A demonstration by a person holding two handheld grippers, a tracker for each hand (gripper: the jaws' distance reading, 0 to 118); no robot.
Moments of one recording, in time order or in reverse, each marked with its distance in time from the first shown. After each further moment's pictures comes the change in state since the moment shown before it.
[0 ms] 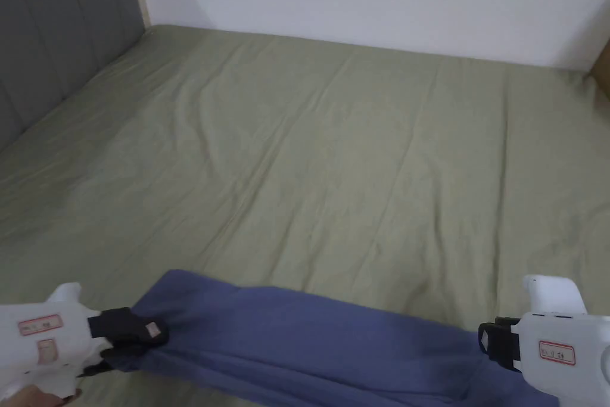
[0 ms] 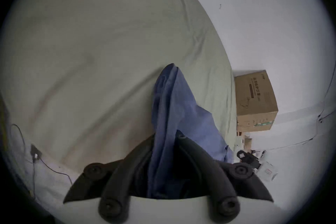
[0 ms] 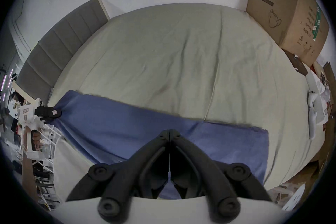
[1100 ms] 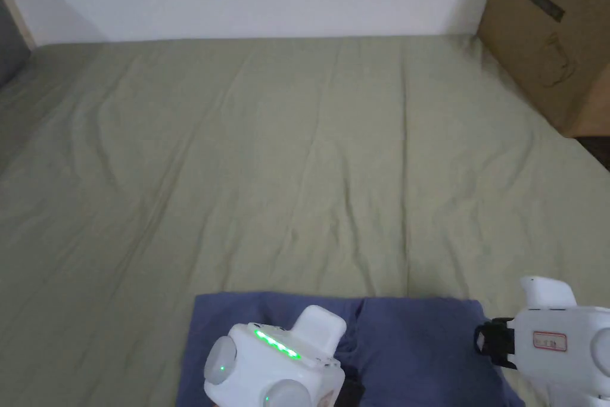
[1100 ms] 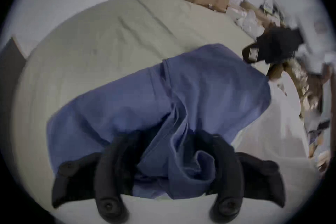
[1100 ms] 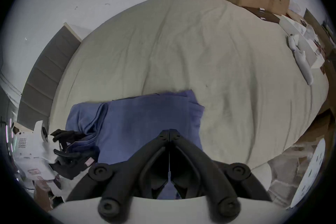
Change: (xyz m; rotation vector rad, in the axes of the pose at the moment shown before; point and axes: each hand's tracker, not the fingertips) left arm 0.247 -0.237 -0.170 -0.286 0.077 -1.153; right arm 0.102 -0.063 0.030 -0.005 -0.056 -0.317
